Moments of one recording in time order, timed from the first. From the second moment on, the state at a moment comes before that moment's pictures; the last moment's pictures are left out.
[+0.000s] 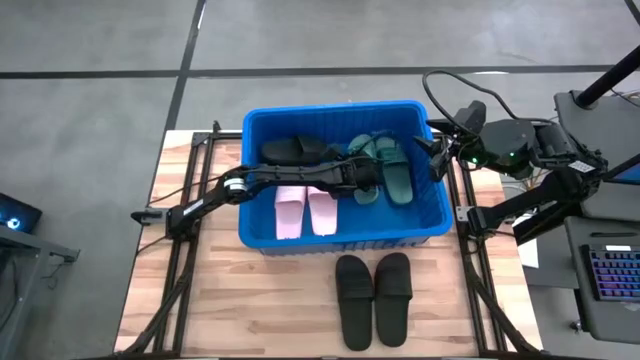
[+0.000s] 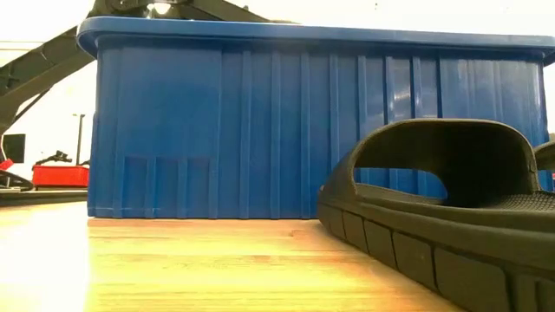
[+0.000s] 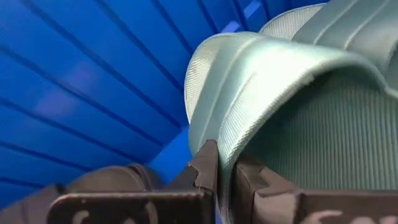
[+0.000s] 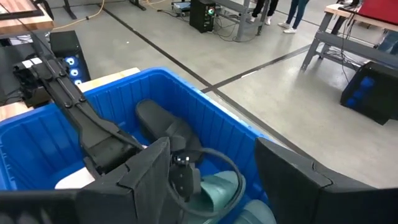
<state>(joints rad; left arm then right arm) 0.16 2.40 2.12 -0.65 -0.90 -0.35 0.12 1.12 1.72 -1.10 0.73 0.29</state>
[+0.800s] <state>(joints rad) 0.21 2.40 2.02 -0.52 -0.66 -0.46 0.12 1.12 1.72 -1.10 0.72 0.27</state>
